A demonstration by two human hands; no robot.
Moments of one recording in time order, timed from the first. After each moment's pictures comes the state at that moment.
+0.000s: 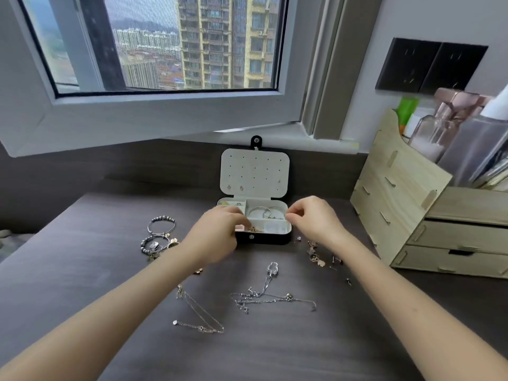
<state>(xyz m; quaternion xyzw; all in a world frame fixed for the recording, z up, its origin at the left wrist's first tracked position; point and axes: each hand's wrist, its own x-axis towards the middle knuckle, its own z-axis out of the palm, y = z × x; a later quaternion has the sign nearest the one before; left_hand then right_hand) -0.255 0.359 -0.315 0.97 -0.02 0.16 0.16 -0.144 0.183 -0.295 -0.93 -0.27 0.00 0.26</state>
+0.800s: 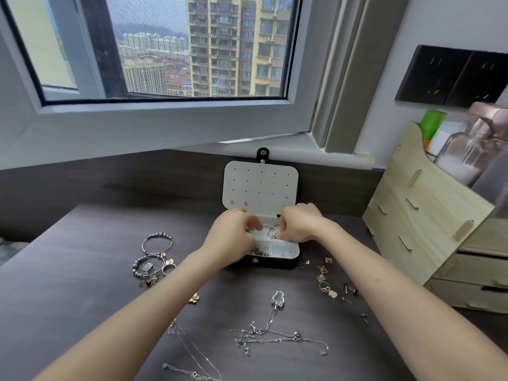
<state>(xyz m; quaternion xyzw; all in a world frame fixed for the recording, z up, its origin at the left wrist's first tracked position) -0.205 0.354 -0.307 0.94 0.12 0.13 0.30 -0.093 0.237 -0.287 -0.93 -0.36 0.07 -0.07</state>
